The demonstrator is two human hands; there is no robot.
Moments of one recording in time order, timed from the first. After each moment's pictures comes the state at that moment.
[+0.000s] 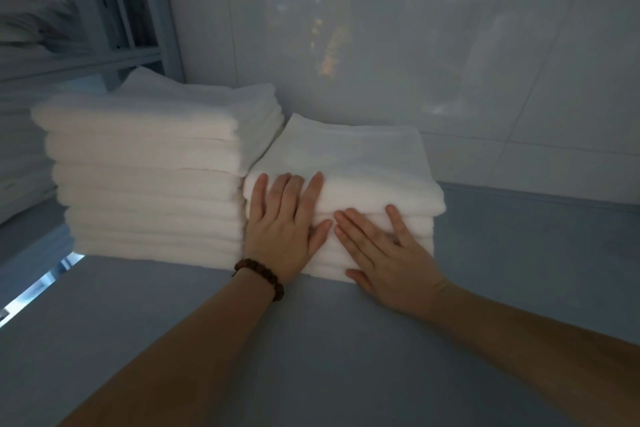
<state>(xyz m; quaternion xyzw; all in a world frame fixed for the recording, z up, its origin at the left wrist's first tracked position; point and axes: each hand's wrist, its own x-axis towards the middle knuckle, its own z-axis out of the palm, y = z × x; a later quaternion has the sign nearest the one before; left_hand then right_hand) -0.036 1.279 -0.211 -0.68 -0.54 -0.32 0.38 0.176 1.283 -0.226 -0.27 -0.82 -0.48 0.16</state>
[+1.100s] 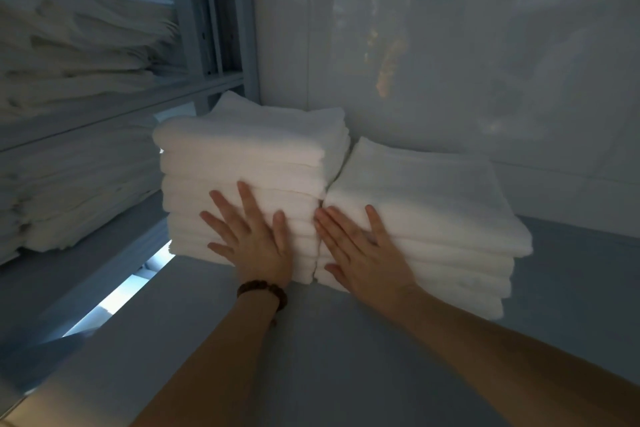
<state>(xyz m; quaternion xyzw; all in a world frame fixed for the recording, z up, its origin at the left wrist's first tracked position) -0.129 1.258 -0.214 -0.42 -0.75 -0.51 0.06 0.047 1.290 -0.204 -0.26 -0.82 -0.47 0.19</state>
